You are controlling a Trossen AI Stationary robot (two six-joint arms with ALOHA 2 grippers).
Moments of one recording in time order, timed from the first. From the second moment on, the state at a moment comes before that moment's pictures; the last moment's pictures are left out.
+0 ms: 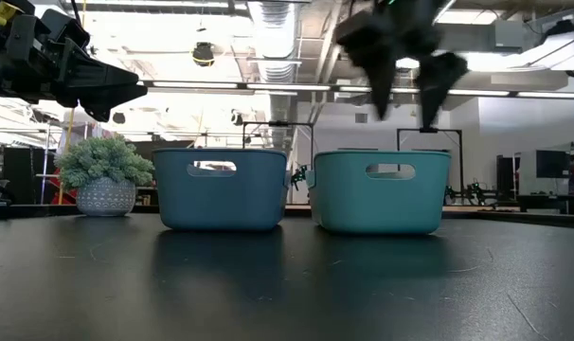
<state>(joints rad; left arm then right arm) 0.03 0.01 0.04 -0.03 -0.12 -0.06 0.10 1.78 1.54 -1.23 0.09 1.10</state>
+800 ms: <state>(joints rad) 0.03 0.01 0.04 -0.03 -0.12 -0.06 0.68 1.66 1.10 -1.11 -0.11 1.43</state>
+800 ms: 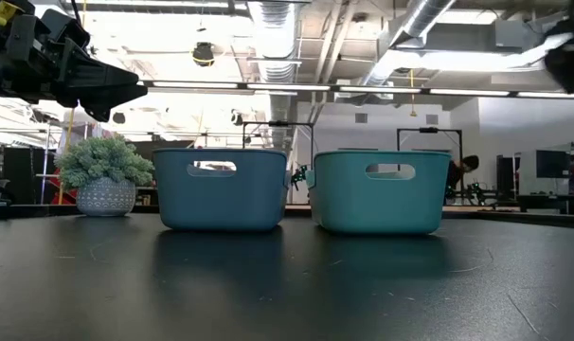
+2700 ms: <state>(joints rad) 0.03 0.01 0.04 -0.03 -0.12 -0.07 0.82 1.75 0.94 -0.79 -0.35 1.47</state>
